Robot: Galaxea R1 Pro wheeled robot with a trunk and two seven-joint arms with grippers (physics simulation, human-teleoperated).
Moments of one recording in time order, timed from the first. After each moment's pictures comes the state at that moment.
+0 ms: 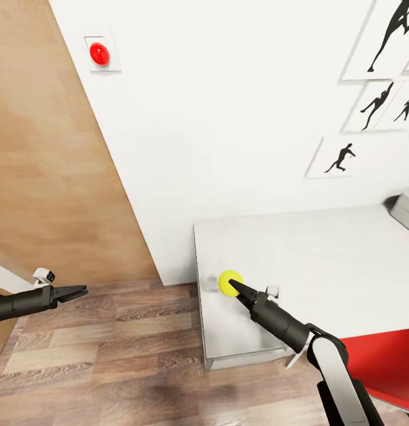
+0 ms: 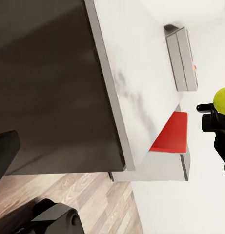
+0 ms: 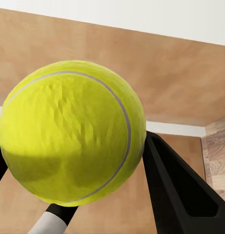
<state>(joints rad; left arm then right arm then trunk) -0.72 0.63 0.05 -0.67 0.31 0.73 -1.53 -0.24 0.03 -0.04 -1.59 -1.08 0.85 0.41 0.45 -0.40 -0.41</state>
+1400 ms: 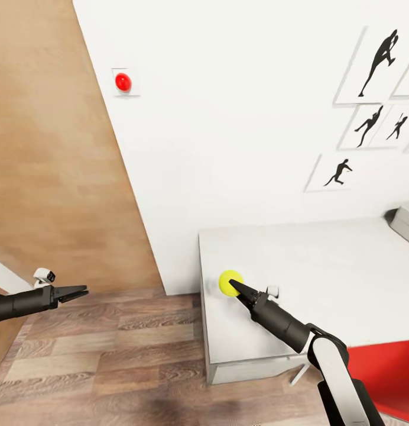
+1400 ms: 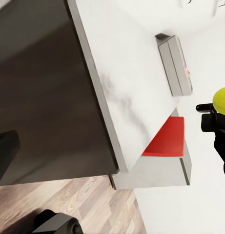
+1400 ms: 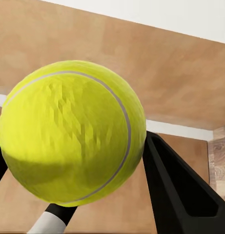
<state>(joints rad) -0.72 0.62 0.05 -0.67 0.31 0.73 -1.53 -0.24 0.03 -0.04 -1.59 -1.08 0.85 0.41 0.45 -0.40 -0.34</state>
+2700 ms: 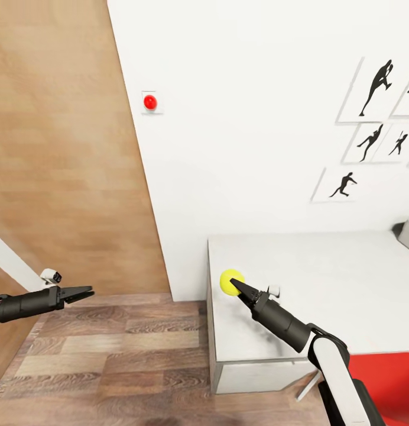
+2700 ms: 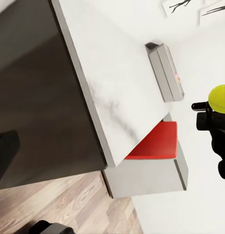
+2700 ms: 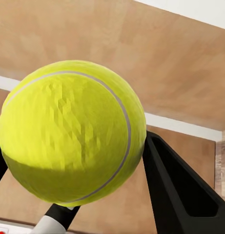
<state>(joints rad) -0.72 0.60 0.05 -0.67 0.31 0.74 -1.53 -0.24 0.03 -0.04 -1.59 -1.08 0.83 0.41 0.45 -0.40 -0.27</state>
